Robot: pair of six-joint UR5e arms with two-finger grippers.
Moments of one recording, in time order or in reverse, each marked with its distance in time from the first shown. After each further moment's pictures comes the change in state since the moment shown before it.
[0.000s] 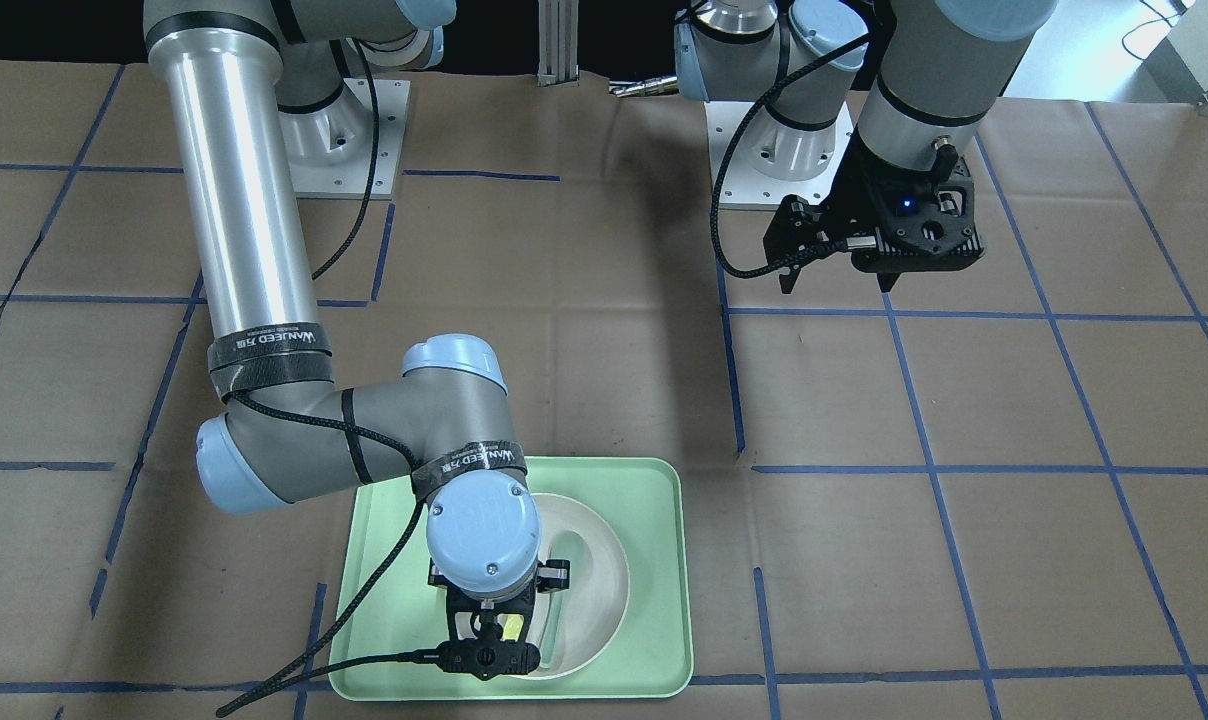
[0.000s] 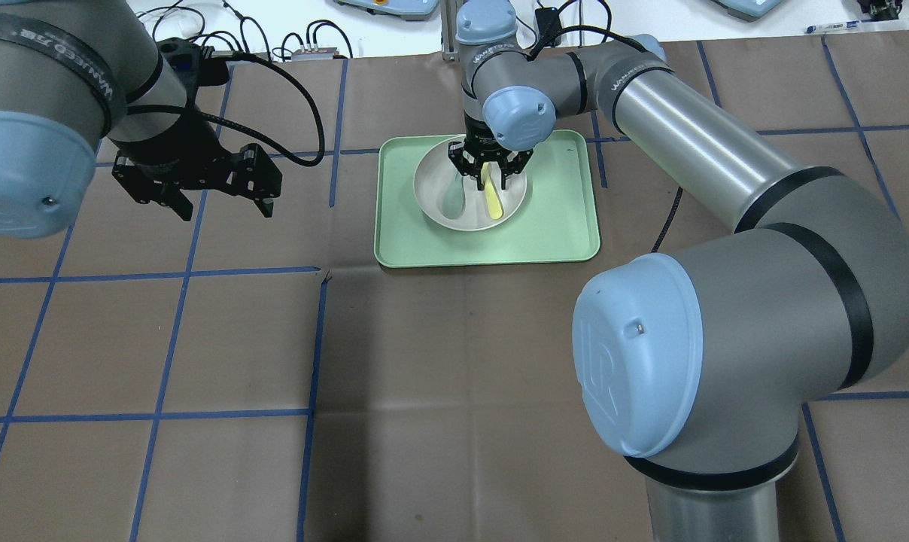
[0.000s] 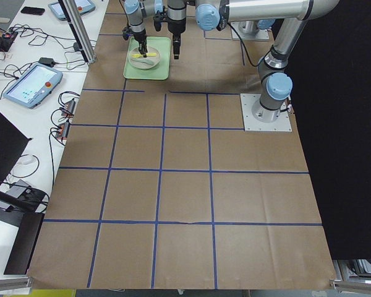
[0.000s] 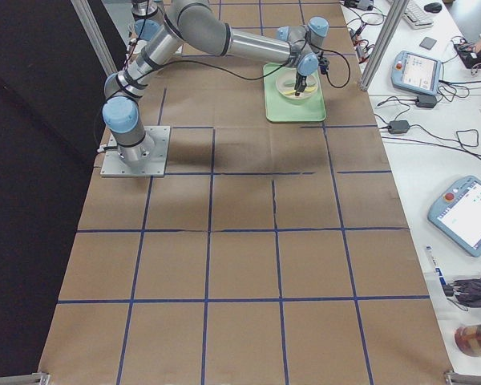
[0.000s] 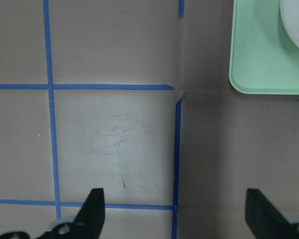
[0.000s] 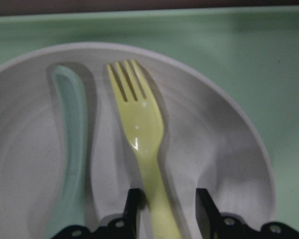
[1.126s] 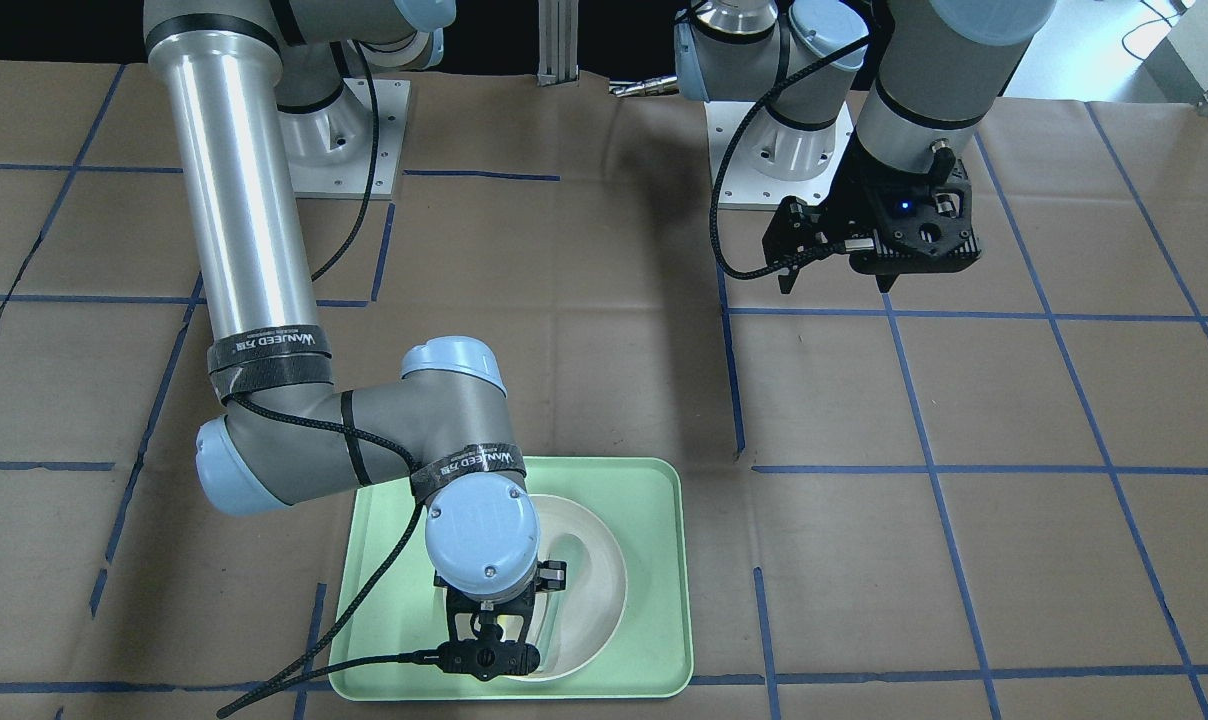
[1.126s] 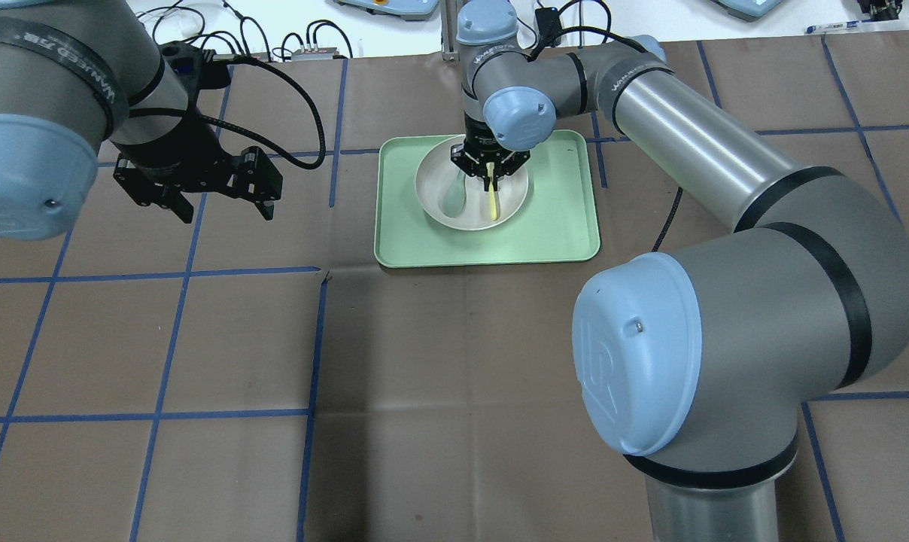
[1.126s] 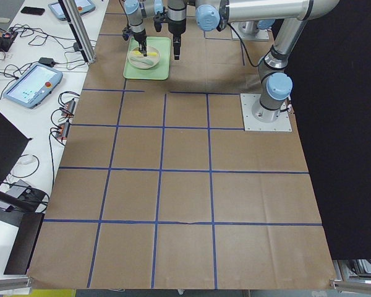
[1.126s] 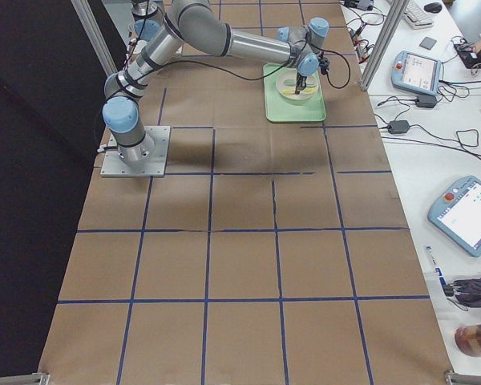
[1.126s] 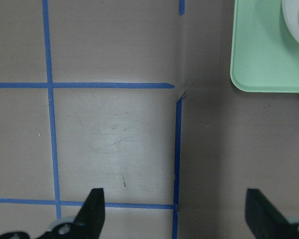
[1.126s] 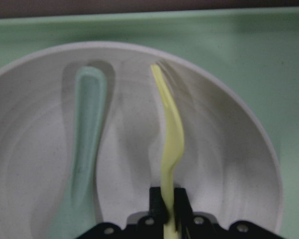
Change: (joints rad) left arm 0.000 0.000 -0.006 0.000 0.001 0.001; right arm -0.001 0.003 -0.001 0.002 0.009 0.000
